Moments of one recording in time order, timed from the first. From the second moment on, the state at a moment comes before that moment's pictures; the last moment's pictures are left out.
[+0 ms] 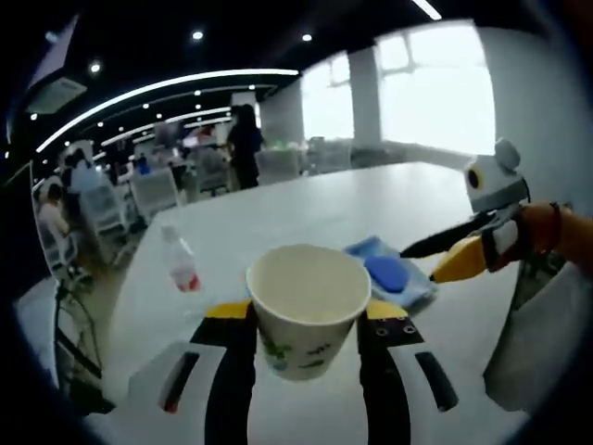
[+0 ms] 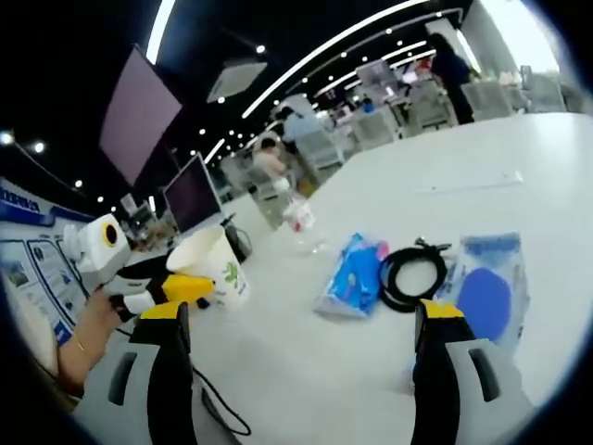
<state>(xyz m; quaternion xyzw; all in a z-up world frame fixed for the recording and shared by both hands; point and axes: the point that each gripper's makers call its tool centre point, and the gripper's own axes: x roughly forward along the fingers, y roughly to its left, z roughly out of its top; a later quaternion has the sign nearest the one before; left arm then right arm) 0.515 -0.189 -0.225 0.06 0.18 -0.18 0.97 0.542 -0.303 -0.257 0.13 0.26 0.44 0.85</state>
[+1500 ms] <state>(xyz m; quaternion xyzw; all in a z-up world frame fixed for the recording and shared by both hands) 0.522 -0.153 -0.237 0.04 0.18 -0.12 0.98 0.618 -0.209 -0.347 0.04 0.24 0.45 0.86</state>
